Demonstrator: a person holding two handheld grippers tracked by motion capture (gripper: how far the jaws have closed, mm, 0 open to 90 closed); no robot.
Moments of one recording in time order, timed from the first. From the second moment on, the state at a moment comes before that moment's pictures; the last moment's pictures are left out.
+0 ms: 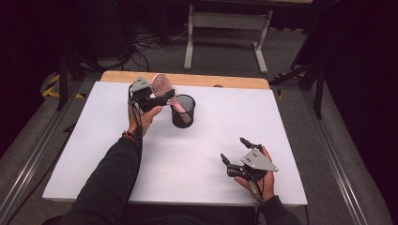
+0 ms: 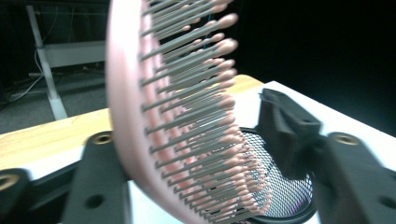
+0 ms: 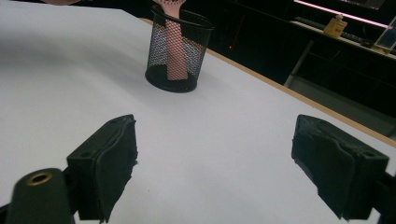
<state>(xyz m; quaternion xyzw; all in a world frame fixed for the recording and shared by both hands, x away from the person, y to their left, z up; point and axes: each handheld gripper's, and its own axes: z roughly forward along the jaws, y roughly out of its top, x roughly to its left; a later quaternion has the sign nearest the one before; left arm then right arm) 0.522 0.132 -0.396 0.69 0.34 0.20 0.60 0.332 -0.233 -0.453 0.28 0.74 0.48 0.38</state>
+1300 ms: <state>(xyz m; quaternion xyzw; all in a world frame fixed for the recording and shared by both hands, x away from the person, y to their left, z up) 0.493 0.166 -0.370 0.74 0.25 0.26 0.57 0.330 -0.229 -0.450 0.28 0.74 0.47 0.40</state>
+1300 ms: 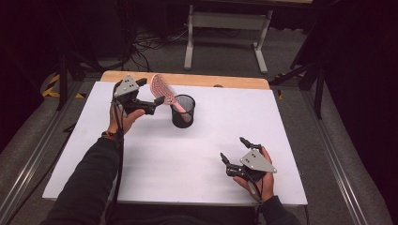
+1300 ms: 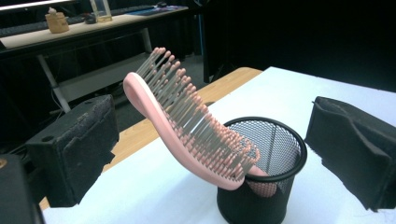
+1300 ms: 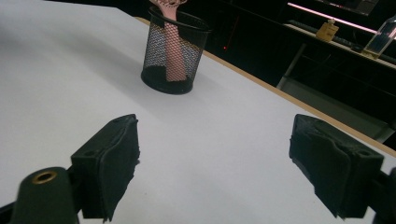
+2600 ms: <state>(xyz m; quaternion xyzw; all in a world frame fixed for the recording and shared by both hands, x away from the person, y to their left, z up) 0.462 0.179 -0.361 0.76 0.20 0.28 0.56 0.326 -0.228 -0.447 0.28 0.73 0.46 0.42</state>
